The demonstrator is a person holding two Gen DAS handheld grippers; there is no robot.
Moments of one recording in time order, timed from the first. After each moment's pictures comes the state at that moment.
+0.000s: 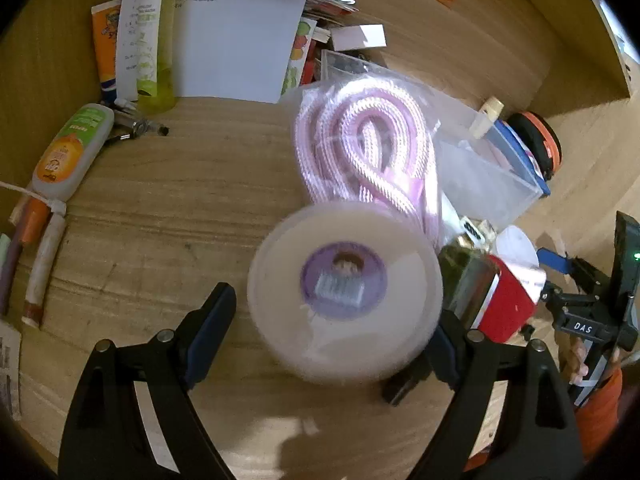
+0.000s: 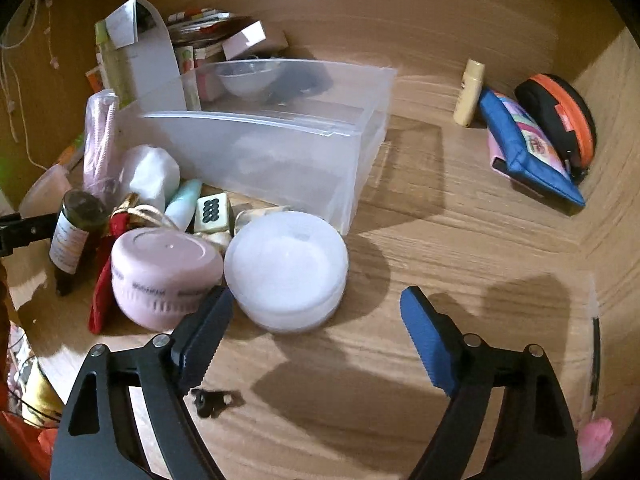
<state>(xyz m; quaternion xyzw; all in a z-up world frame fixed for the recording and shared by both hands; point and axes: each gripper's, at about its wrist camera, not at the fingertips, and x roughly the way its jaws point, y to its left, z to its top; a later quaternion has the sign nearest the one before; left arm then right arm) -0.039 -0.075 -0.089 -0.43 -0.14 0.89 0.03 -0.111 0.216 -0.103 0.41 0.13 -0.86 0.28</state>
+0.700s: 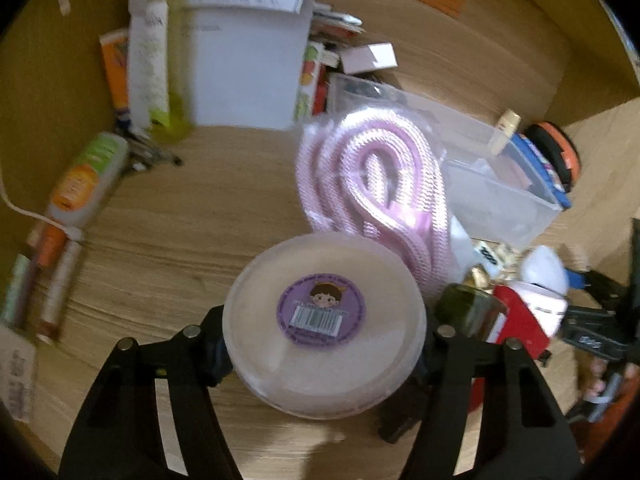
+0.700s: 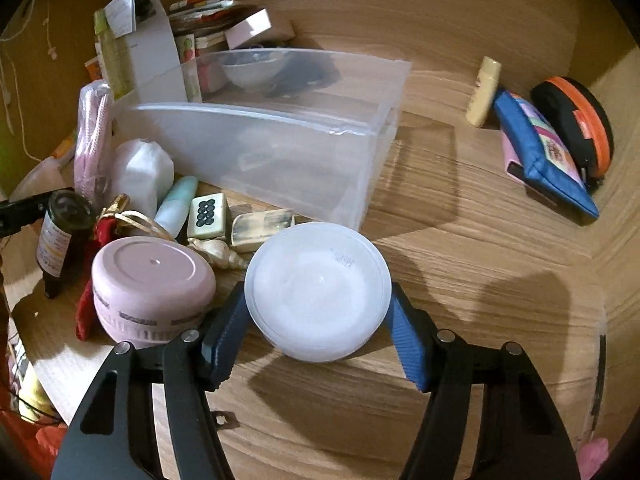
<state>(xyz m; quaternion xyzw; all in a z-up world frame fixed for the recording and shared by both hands) -0.044 -0.065 -0.080 -0.40 -0.10 0.91 -0.03 -0.118 0.207 -0.107 0.41 0.15 -0.86 0.28</state>
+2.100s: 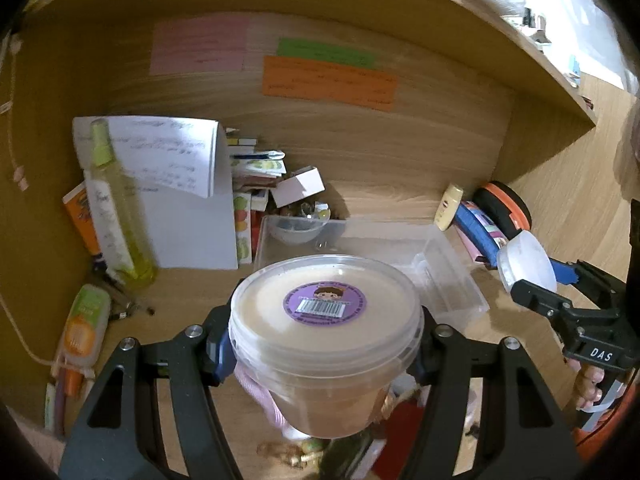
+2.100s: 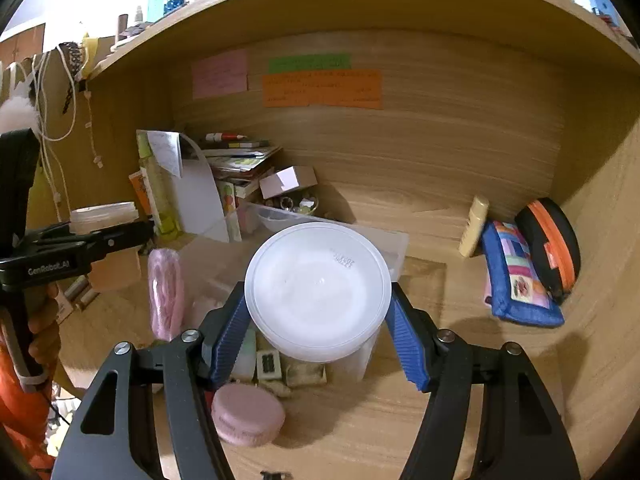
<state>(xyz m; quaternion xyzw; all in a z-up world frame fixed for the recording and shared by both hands) -0.079 -0.033 0.028 -0.29 -0.06 0.95 0.04 -0.112 0.202 0.014 0.27 0.09 -0.90 0.33</state>
